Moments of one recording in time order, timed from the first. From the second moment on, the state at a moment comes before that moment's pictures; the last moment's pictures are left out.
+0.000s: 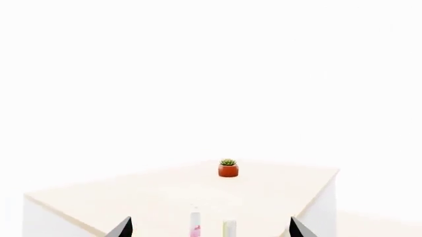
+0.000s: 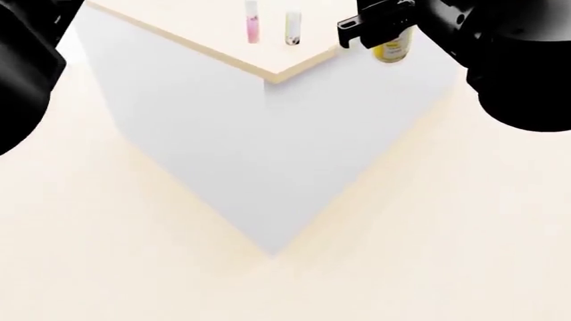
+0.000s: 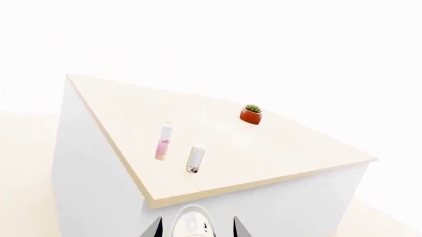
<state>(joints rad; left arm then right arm) -1.66 -0.71 0.72 0.38 -1.60 -0.63 -1.06 1.72 0.65 -0.85 -0.16 1.50 0.94 0.78</state>
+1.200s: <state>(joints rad) -1.70 -0.77 0.68 0.33 -1.59 -0.64 -1.04 1.70 0.63 -0.83 -0.17 1.51 0.89 0.77</state>
